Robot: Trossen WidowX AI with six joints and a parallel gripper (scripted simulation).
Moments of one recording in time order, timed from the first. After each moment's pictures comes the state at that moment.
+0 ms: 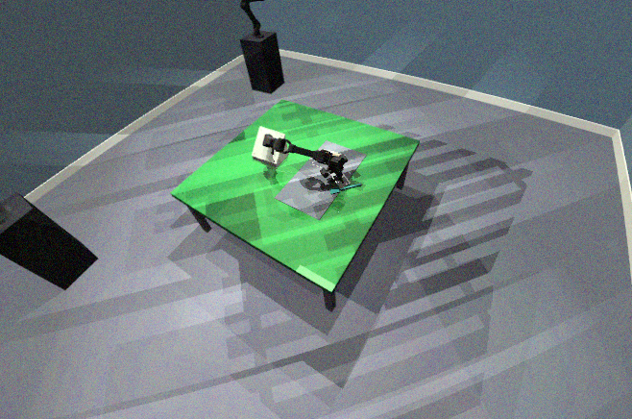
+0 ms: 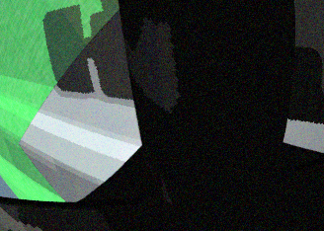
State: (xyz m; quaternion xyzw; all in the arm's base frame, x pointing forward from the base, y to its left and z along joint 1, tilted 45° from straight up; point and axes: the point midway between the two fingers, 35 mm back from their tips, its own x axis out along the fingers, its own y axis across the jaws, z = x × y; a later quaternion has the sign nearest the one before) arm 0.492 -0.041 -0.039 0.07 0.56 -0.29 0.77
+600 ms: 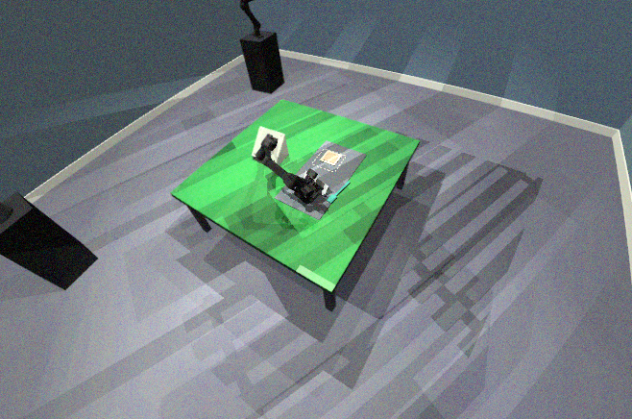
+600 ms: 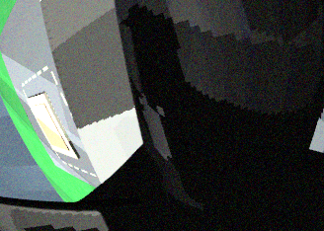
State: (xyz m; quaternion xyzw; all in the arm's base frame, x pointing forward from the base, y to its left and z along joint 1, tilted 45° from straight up) arm 0.393 -0.179 0.093 0.04 0.69 -0.12 0.72
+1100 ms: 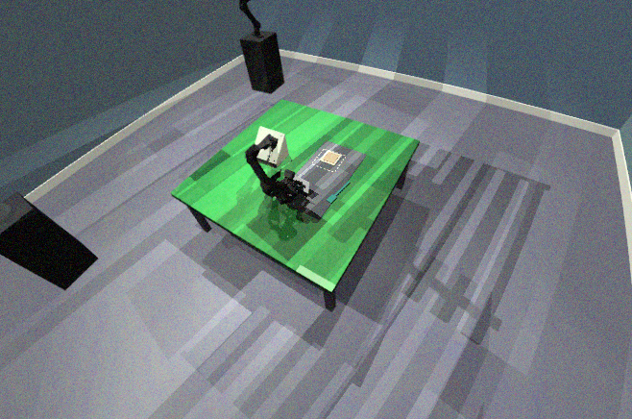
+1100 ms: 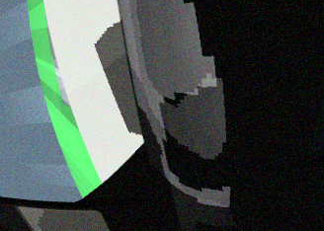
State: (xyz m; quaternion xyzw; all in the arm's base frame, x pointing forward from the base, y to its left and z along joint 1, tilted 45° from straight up) arm 0.312 -0.208 0.177 0.04 0.69 0.00 0.73
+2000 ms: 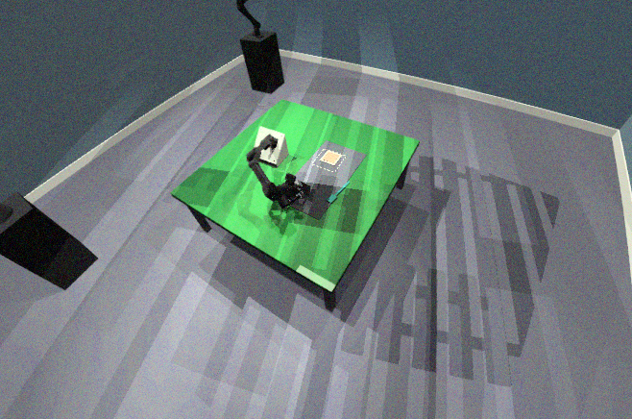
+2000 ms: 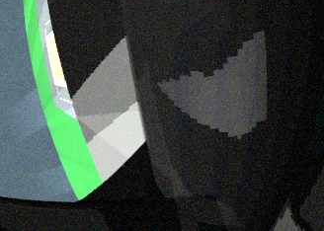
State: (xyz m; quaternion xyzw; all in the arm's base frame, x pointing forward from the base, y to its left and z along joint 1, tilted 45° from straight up) arm 0.314 -0.230 0.154 0.04 0.69 0.01 0.73
